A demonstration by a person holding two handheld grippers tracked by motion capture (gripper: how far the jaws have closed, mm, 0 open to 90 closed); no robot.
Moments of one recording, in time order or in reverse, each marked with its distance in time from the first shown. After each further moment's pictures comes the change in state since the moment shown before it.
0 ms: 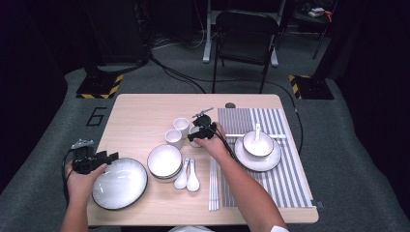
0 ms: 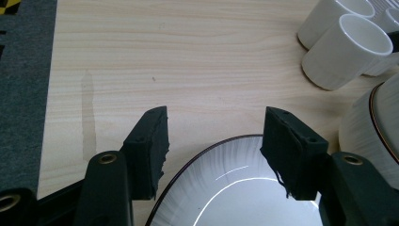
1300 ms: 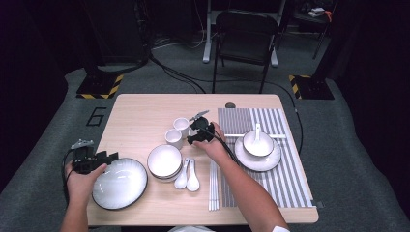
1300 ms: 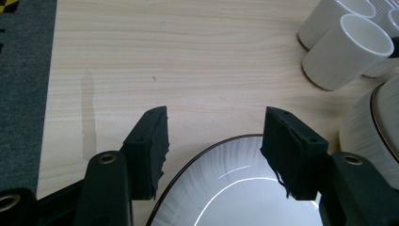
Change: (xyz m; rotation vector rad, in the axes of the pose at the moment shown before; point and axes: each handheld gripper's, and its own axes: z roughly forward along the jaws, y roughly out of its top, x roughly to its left) left arm 0.001 -0.001 0.001 -0.007 0.000 -0.013; right arm 0.010 -0.002 -0.003 -0.017 -0.051 -0.126
